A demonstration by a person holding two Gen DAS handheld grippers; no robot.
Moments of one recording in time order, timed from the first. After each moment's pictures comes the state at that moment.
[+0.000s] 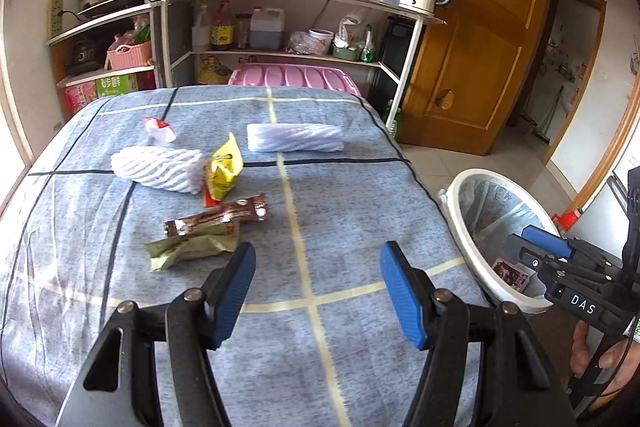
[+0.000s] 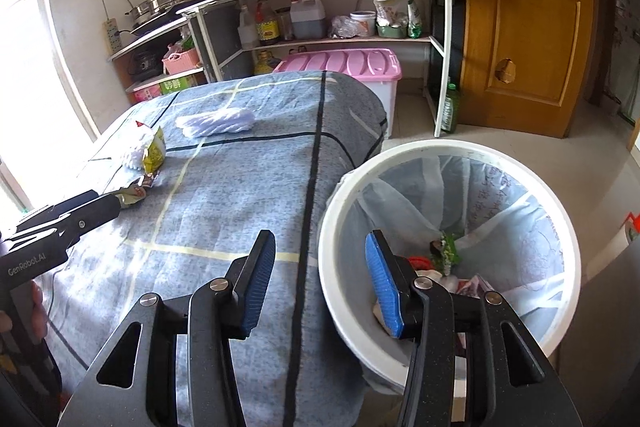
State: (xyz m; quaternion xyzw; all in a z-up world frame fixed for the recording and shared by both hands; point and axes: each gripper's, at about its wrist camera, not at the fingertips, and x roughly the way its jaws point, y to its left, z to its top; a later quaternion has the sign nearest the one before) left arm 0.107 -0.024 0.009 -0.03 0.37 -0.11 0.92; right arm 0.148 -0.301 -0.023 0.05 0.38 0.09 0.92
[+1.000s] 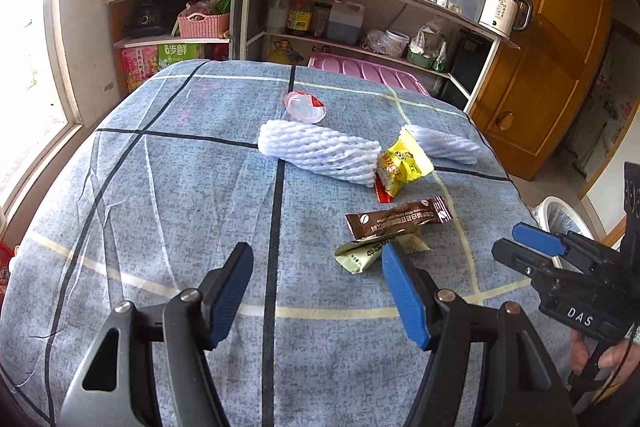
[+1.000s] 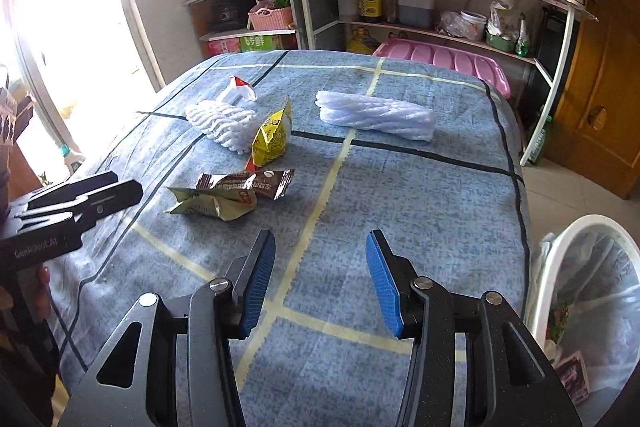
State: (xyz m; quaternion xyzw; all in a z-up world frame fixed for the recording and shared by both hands) left arm 0.122 0.102 -0.015 -0.08 0.39 -0.03 0.92; right arm 0.207 -0.154 -0.039 -0.02 0.41 0.22 0.89
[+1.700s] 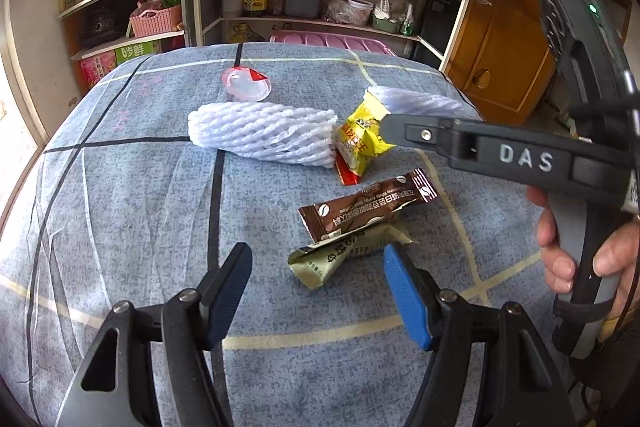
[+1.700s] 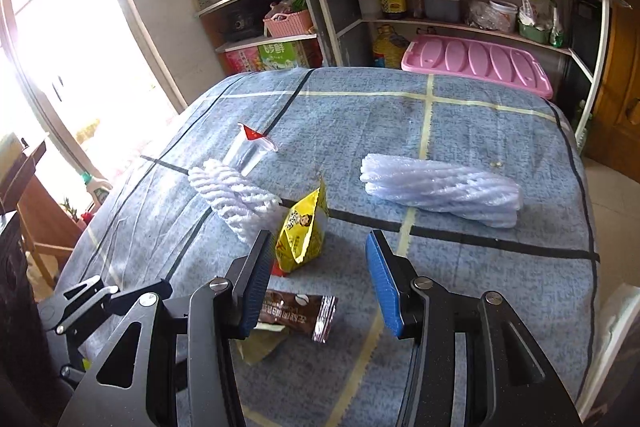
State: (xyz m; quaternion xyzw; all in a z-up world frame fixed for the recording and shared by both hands) left arm 0.152 0.068 -0.036 -0.02 0.43 -0.09 0.90; right arm 0.295 -0.104 -0.035 0.03 0.42 0.27 0.87
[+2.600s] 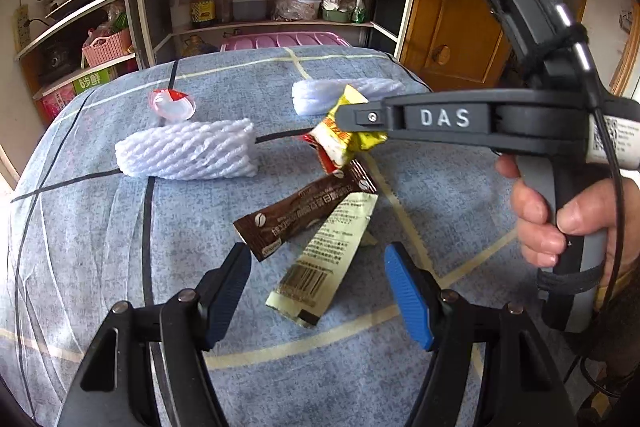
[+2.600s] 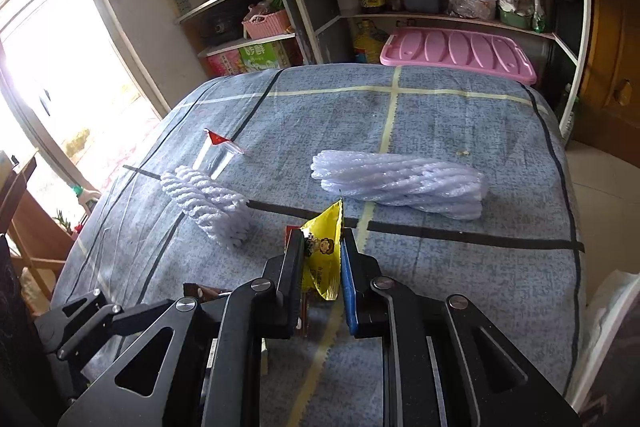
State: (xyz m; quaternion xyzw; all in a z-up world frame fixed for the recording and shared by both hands) left arm 0.156 0.026 -0.031 0.03 0.42 -0.16 0.89; right arm 0.300 -0.134 -0.039 0.05 0.43 0.24 0.87
